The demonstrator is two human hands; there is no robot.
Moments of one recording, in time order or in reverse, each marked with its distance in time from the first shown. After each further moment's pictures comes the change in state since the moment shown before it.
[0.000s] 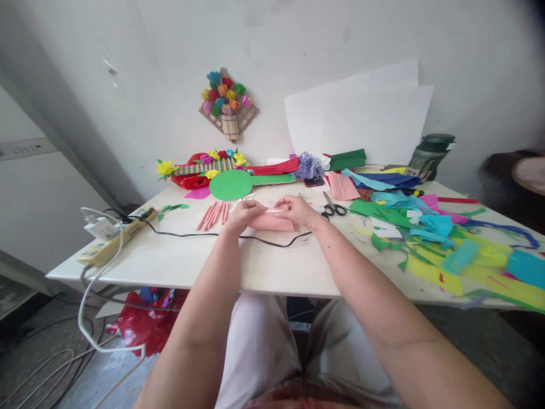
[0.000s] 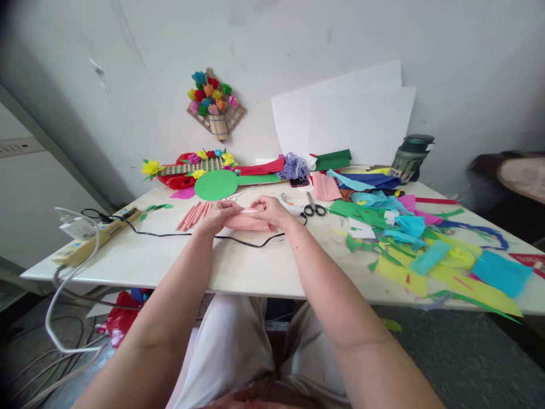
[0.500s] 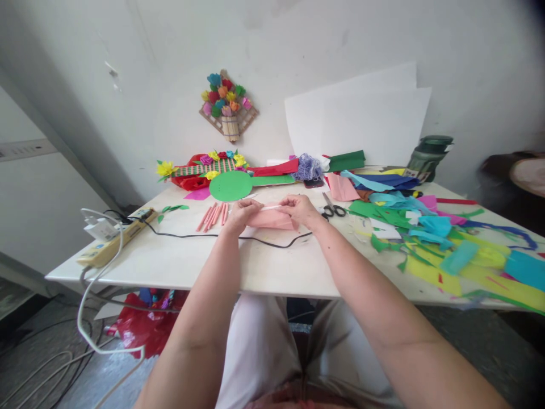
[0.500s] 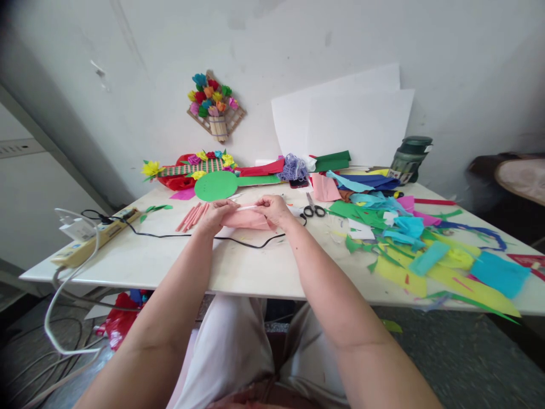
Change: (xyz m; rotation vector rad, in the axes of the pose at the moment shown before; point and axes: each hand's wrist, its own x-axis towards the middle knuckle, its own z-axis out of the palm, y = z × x) left_hand 0.002 -0.001 -0.002 -0.018 0.111 0.022; right_hand 0.005 0.003 0.001 0.114 0.140 -0.001
